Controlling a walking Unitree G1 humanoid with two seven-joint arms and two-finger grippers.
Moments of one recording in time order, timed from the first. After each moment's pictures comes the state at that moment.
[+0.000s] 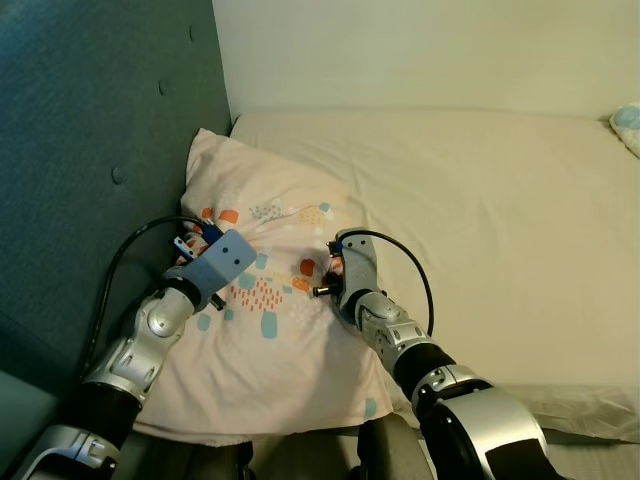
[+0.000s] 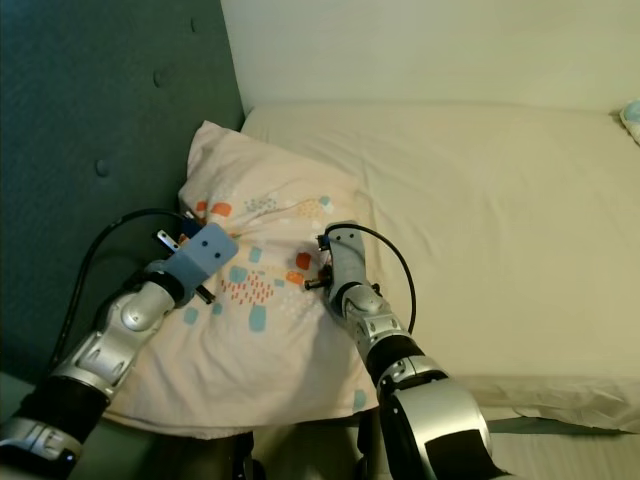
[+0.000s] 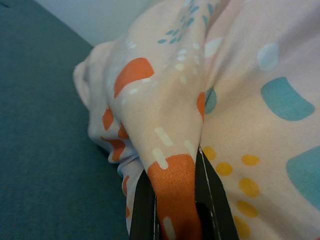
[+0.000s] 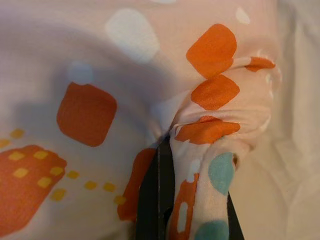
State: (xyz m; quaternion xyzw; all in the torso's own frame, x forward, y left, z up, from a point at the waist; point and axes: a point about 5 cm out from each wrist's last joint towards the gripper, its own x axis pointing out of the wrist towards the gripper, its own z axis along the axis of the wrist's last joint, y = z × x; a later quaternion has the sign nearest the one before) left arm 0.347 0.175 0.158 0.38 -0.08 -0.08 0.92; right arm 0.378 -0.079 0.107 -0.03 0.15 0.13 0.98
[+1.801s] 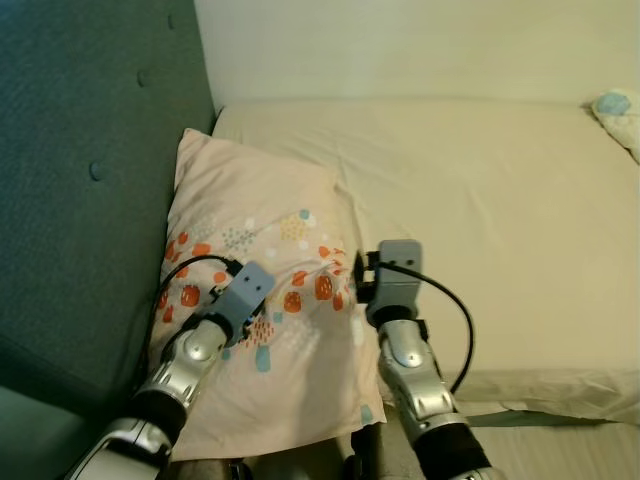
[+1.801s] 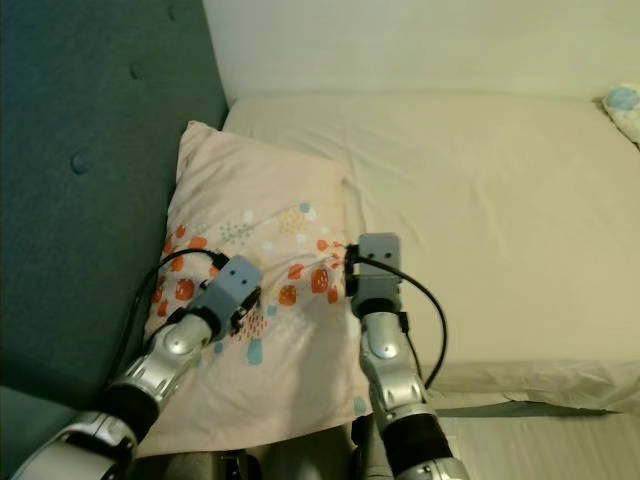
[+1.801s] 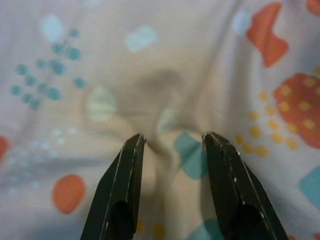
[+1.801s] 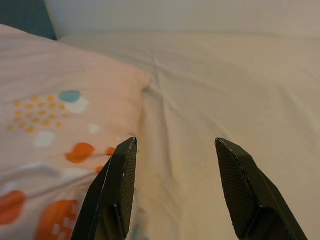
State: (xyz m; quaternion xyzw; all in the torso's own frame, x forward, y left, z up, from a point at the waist) left arm 0.350 0.130 0.085 0.26 0.05 -0.18 0.95; right arm 0.331 -0.110 0.128 -0.03 -0.06 -0.01 1.00
